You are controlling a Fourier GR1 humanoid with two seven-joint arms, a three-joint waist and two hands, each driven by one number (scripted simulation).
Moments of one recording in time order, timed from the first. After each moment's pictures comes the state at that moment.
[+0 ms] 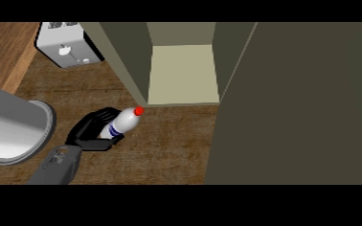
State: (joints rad) left arm -0.44 0.25 0.11 -0.40 -0.12 -0.61 -0.74; right arm 0.04 -0.19 0.36 -2.50 -0.01 -0.17 0.48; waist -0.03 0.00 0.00
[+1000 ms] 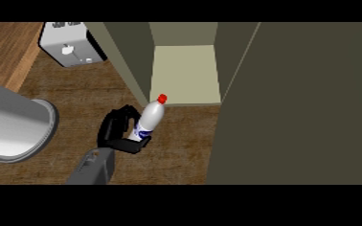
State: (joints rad) left arm -0.42 0.04 0.18 -0.47 0.02 -0.26 -0.88; right arm 0.16 -0.24 0.18 -2.50 -0.03 -0.09 0.38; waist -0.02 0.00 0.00
